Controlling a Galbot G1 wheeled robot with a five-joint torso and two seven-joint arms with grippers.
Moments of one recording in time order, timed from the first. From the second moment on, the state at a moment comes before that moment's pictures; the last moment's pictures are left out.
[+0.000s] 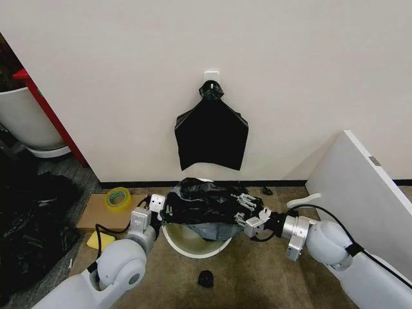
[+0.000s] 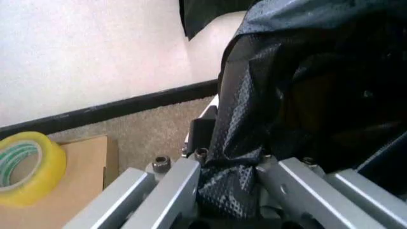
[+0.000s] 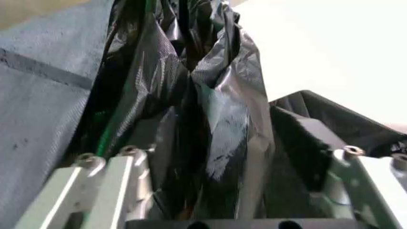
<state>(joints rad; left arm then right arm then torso) 1.15 -0.83 -0.03 -2.16 -0.75 0.46 -0.53 -1.12 0.78 0.17 1.93 -0.52 0.47 -0.28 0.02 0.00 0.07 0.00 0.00</state>
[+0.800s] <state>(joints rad) 1.17 -0.83 -0.01 -2.18 -0.73 0.47 -0.54 -1.08 0.81 0.15 1.93 -0.36 0.47 -0.33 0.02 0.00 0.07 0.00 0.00</state>
